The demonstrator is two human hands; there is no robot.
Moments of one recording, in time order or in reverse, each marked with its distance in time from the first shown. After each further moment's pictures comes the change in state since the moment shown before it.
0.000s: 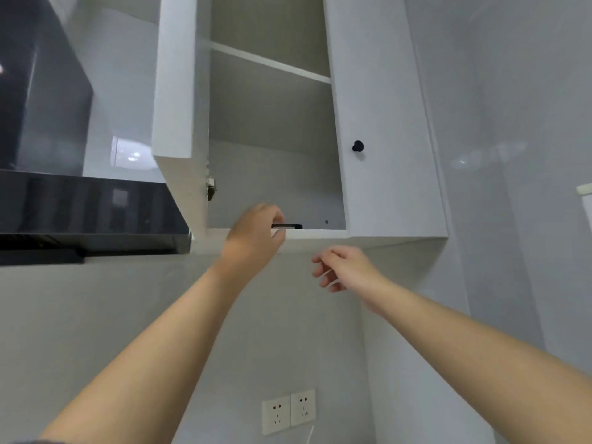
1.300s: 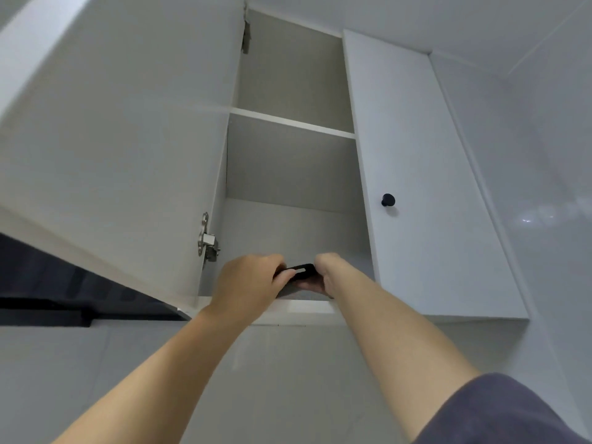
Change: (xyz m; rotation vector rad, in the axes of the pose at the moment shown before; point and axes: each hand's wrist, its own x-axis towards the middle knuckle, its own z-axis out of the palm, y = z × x) left_hand 0.057 -0.029 0.022 0.483 0.097 0.017; right_hand 0.190 -0.052 0.029 0.288 -0.023 0.306
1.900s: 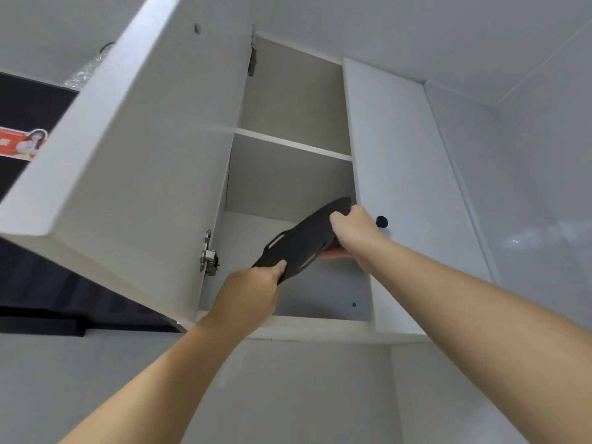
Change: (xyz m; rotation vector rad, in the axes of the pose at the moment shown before) left_hand 0.000 0.003 -0.012 0.107 0.113 0.100; right_hand -0.094 -0.064 -0.046 -0.064 0.047 -0.501
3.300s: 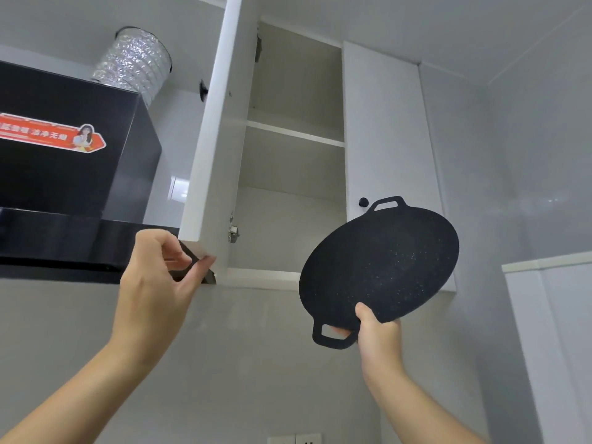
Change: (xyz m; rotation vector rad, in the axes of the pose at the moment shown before) left_hand -0.124 -0.001 -0.205 -0.632 0.413 -0.412; right_hand -0.200 0.092 -0.030 0.213 0.375 0.163
